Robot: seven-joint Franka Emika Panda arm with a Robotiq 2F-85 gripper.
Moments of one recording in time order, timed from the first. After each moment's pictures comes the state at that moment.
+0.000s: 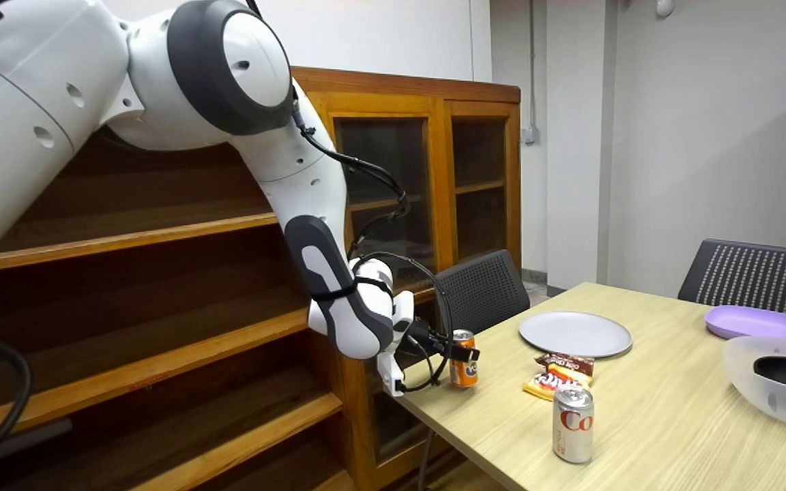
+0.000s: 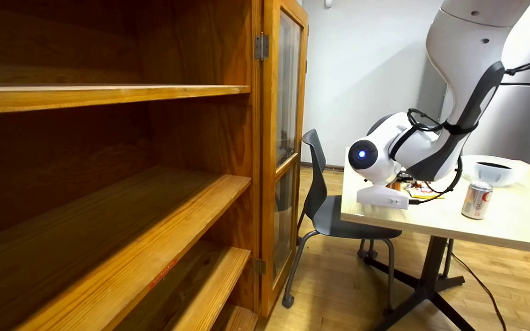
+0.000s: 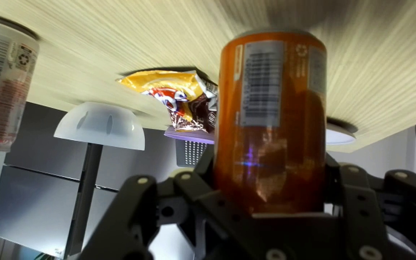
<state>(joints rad) -0.13 0.79 -0.03 -1.83 -1.92 2.31 2.35</state>
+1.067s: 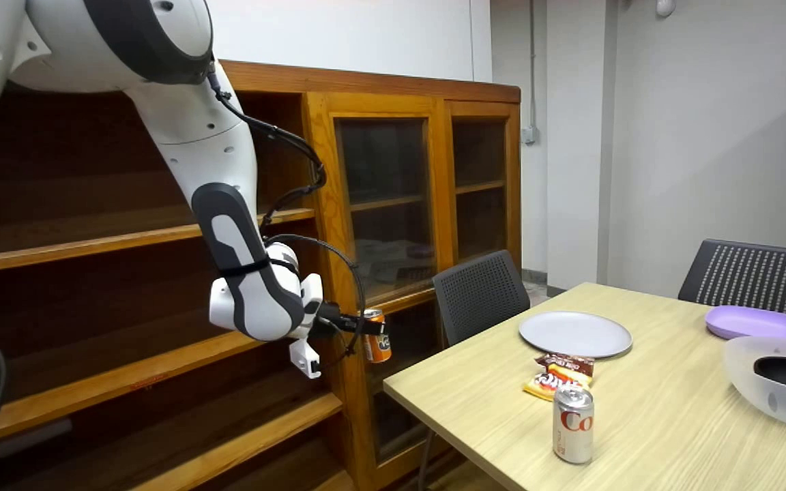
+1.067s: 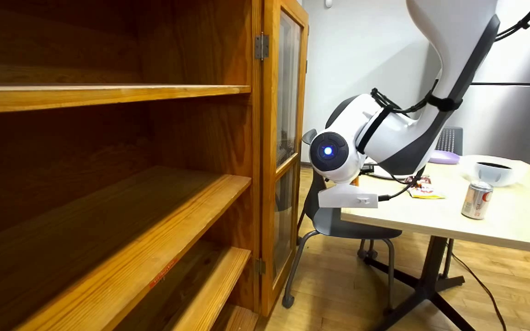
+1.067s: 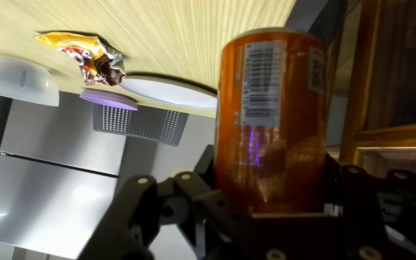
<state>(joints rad) 0.04 0.59 0.10 -2.08 -1.99 2.20 2.35</state>
